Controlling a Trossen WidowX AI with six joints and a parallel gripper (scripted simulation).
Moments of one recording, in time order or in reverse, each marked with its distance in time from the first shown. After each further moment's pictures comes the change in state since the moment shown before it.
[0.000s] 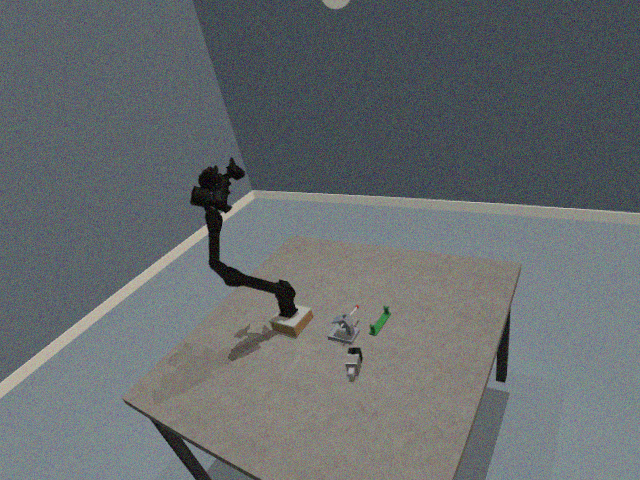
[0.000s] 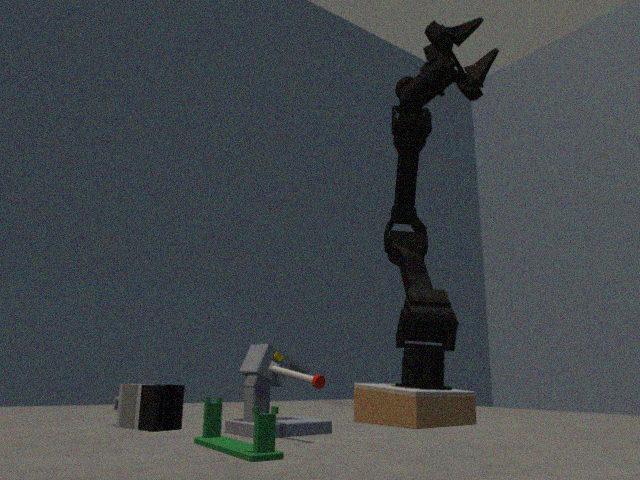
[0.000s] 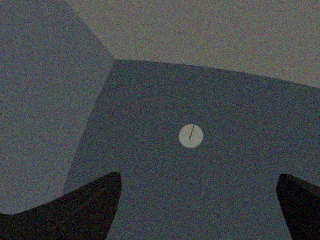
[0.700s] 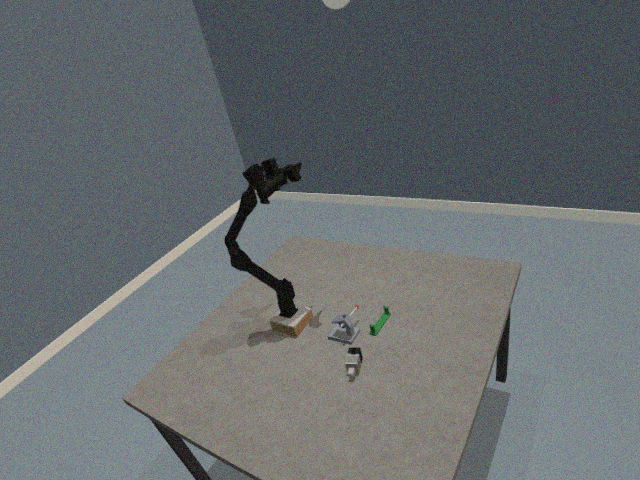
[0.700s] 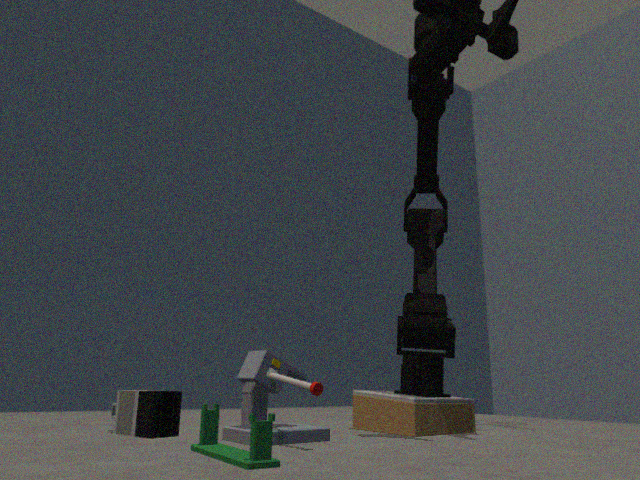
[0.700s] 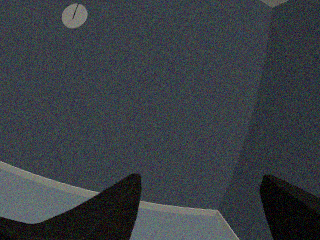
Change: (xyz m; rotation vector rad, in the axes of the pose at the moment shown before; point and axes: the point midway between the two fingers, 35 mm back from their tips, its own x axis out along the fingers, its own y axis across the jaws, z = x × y) arm 0.018 -0.197 -0.163 -0.167 0.503 -0.486
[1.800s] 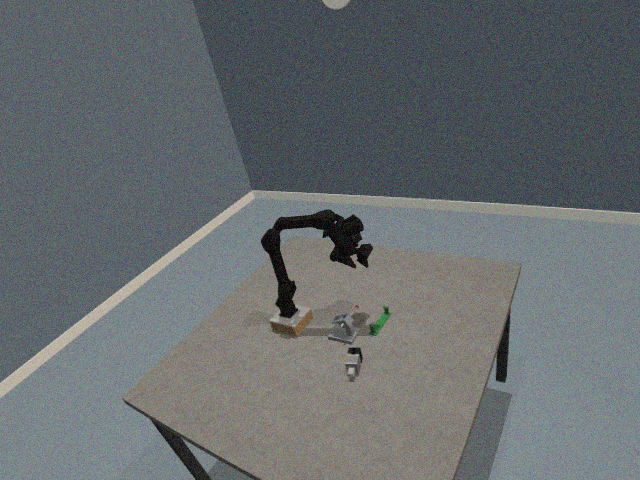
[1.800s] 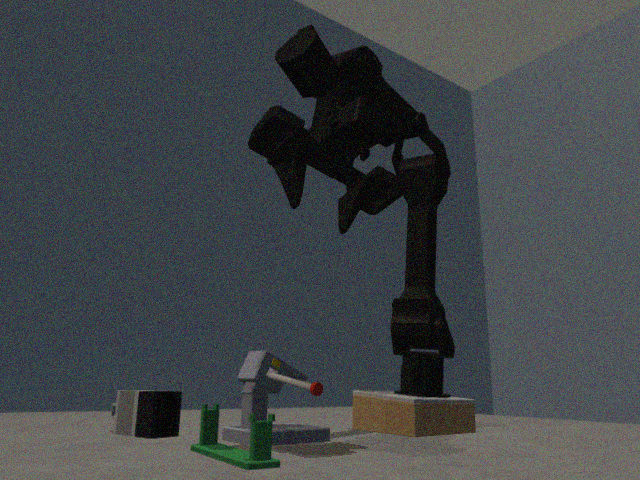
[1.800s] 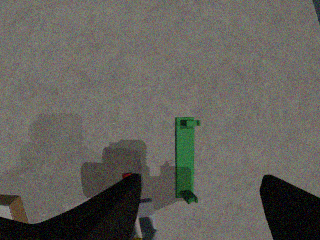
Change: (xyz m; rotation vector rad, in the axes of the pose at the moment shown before) arm -0.070 -0.170 -0.404 -0.137 1.447 0.091
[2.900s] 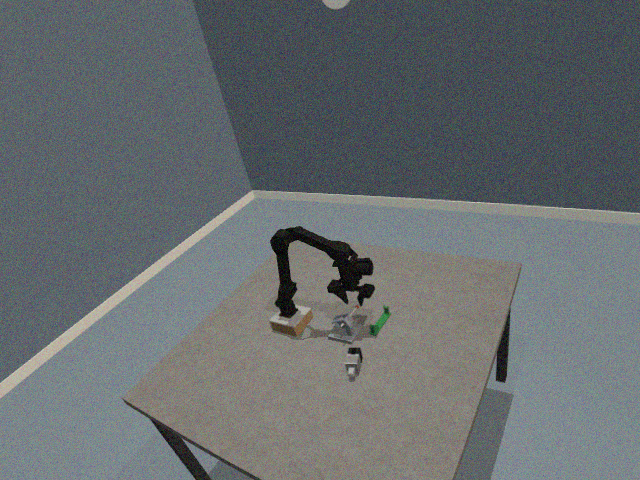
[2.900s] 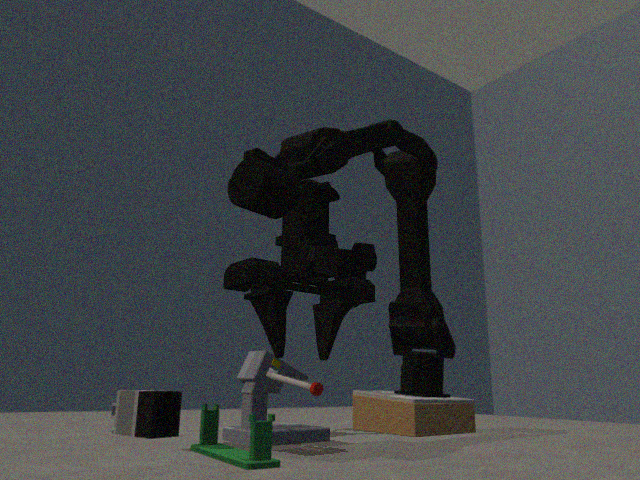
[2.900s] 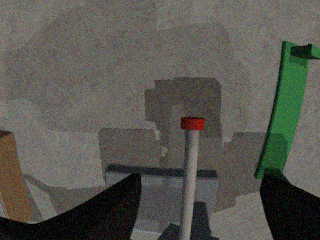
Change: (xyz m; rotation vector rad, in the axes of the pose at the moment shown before) arm 0.115 0.051 -0.092 -0.120 0.217 0.293
